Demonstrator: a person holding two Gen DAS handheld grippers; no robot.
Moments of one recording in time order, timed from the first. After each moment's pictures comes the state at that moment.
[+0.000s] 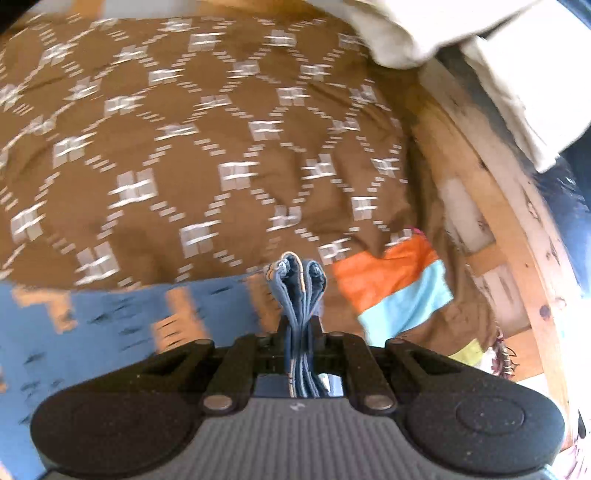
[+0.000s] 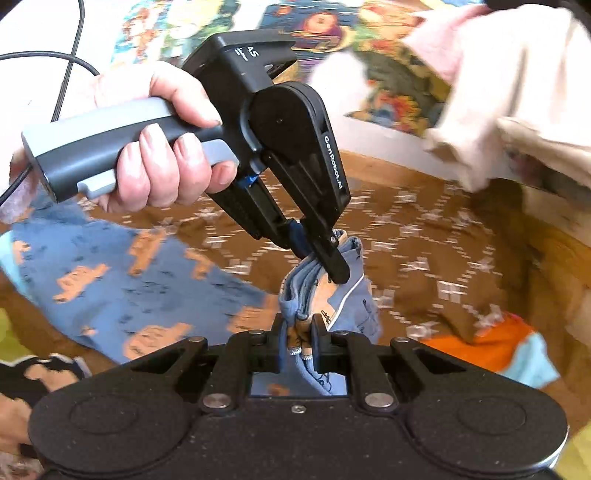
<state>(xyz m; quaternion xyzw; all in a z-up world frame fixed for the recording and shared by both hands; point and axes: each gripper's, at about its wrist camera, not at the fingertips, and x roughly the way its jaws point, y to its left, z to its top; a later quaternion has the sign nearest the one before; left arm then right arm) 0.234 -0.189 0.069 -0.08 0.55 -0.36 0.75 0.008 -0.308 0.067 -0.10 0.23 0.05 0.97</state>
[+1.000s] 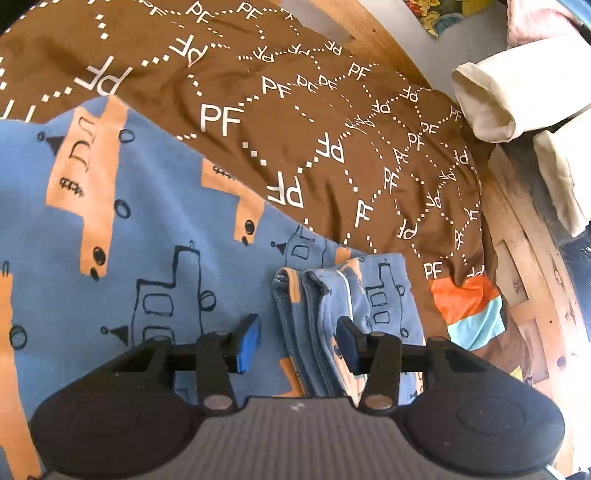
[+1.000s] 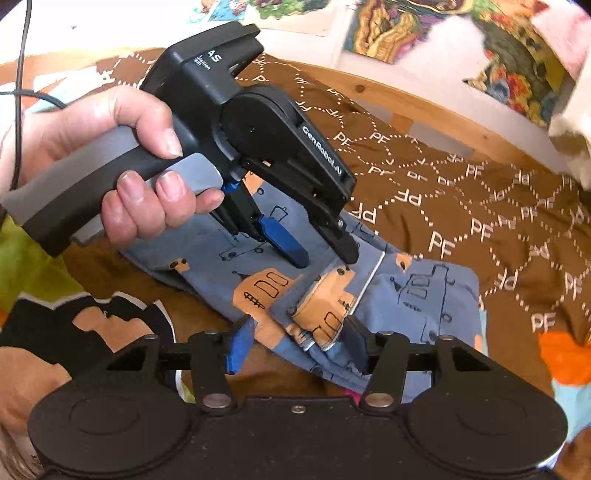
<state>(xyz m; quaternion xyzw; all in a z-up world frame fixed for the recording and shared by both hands) 0.214 -0.071 -0.029 -0.21 0.49 -0.30 0.79 0.026 -0.230 0.017 -0.17 0.30 0.15 0.93</state>
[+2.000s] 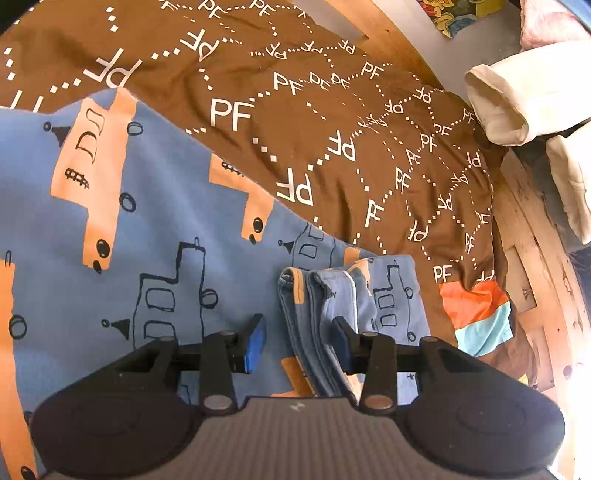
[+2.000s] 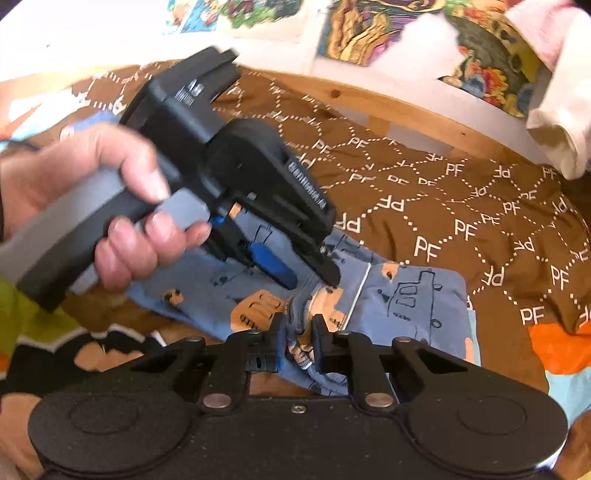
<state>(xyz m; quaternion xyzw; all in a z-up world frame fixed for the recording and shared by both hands) 0.216 -0.076 -0.032 -0.22 0.50 -0.28 0.79 0.032 -0.234 0.031 -0.12 0.29 0.12 0.94</state>
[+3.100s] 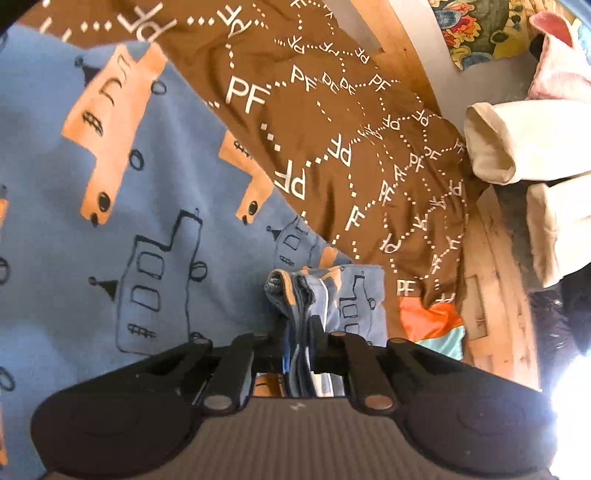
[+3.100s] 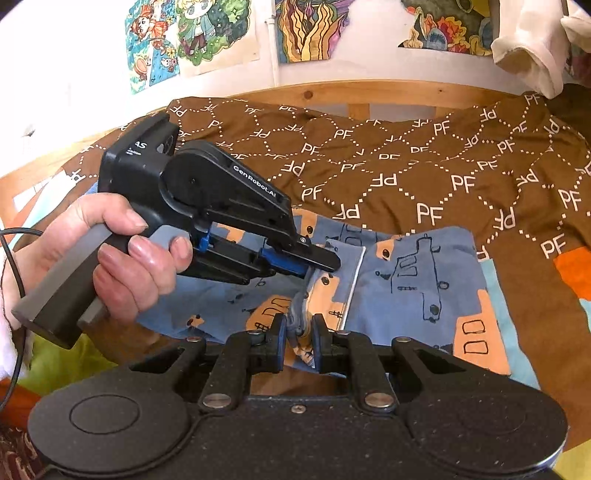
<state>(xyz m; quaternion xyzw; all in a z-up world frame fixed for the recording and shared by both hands) 0.216 -0.061 -0.041 -0.31 0.51 -0.30 0.74 0.033 -0.272 0.032 0.03 0.31 0.15 0.94</state>
